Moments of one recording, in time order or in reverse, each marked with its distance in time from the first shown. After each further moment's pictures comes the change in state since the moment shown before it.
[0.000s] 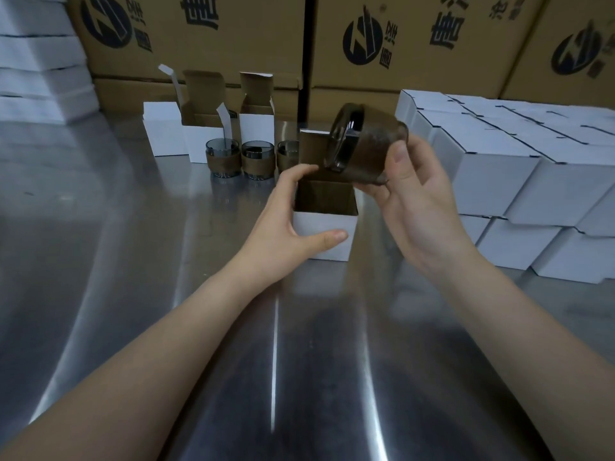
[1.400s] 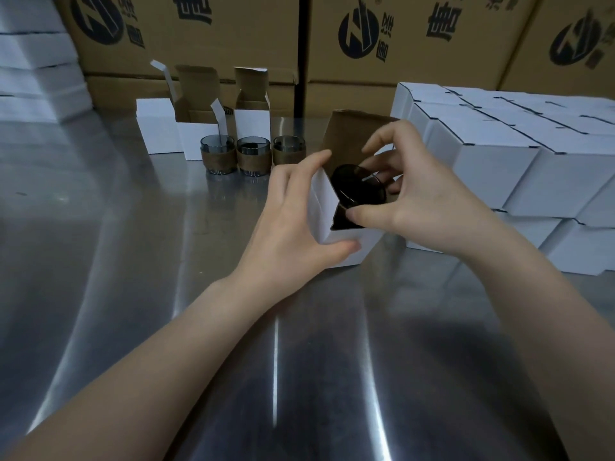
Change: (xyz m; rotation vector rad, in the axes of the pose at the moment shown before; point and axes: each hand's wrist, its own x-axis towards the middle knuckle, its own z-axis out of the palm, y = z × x) left_hand -0.009 0.016 0.014 0.309 0.114 0.135; right_hand 0.000 -0.031 -0.016 -0.907 -0.279 0.038
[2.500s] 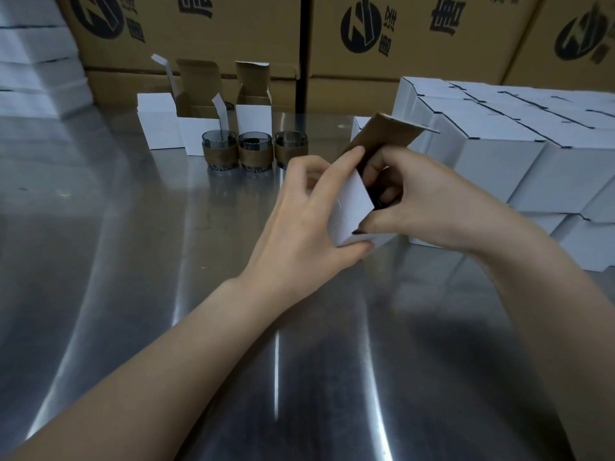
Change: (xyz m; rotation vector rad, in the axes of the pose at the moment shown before) left_hand -0.004 0.016 0.002 0.146 0.009 0.165; right_hand -0.001 -0.007 0.000 -0.071 -0.138 0.120
